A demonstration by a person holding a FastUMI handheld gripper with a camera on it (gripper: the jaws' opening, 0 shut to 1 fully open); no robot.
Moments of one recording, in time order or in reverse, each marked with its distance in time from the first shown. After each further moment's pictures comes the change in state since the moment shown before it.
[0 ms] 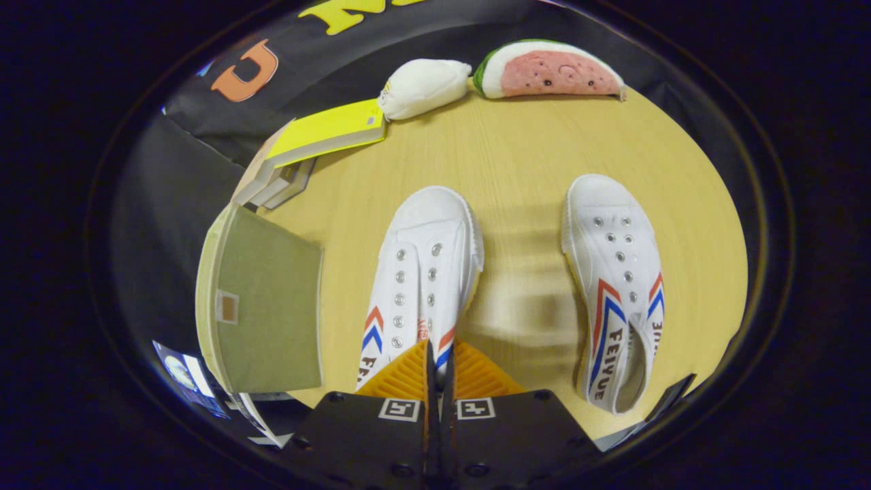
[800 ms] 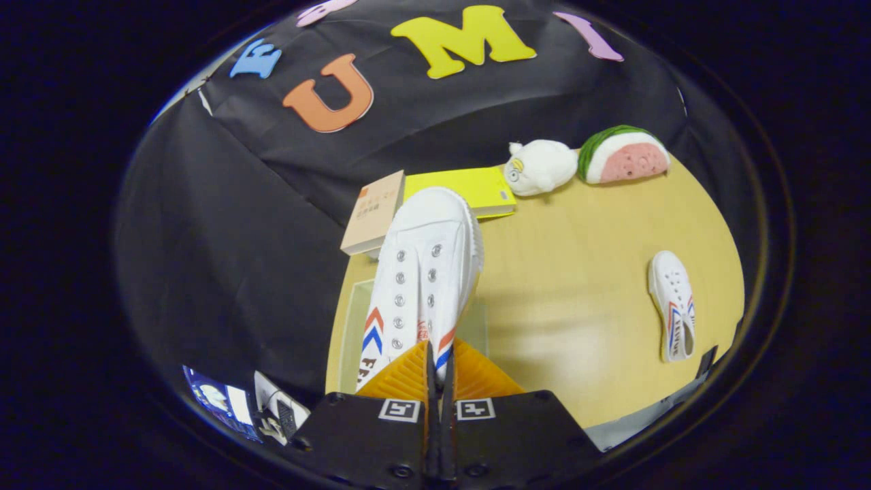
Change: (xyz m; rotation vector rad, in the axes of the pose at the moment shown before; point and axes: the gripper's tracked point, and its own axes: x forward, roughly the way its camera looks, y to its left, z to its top) arm -0.074 0.276 0.007 -0.071 -0.184 0.134
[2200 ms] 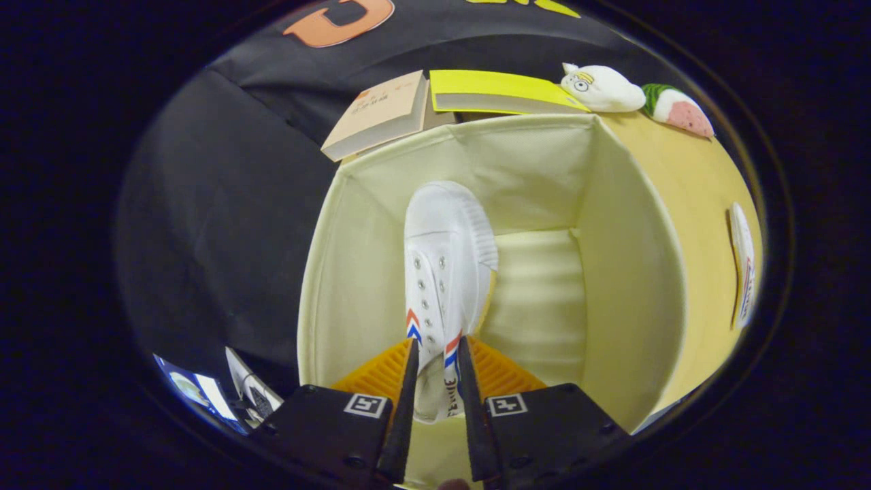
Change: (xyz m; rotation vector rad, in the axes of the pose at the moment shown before) arm 0.170 0.028 -0.087 -0.038 0.205 -0.102
